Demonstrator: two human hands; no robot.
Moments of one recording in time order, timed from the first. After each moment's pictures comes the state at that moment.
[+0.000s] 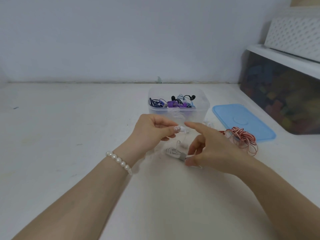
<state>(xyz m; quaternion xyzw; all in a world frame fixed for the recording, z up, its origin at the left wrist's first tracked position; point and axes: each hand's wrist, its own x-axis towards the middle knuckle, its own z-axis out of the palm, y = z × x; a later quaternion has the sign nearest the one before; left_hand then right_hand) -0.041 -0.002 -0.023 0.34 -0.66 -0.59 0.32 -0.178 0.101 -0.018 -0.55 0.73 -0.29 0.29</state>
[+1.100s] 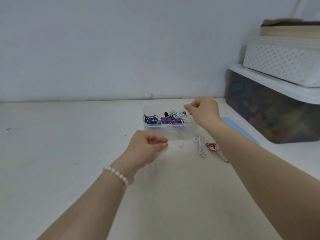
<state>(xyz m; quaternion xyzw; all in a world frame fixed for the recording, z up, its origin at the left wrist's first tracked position) -0.037 -0.014 -0.027 0.36 -0.69 -0.54 0.31 -0.223 0.010 0.023 -0.44 0.79 -0.43 0.03</state>
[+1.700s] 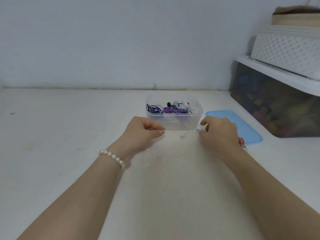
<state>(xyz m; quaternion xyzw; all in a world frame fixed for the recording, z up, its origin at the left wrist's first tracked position) -0.028 -0.025 -0.028 0.37 -0.71 -0.51 0.31 -0.213 0.072 -0.022 -0.46 0.87 -0.17 -0.05</state>
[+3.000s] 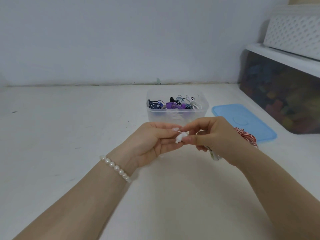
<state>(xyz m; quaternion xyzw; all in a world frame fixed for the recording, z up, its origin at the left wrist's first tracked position) -0.039 0.009 -0.011 0.28 -0.45 -0.82 0.22 -0.186 0.092 -0.004 -0.52 0.62 -0.46 0.36</state>
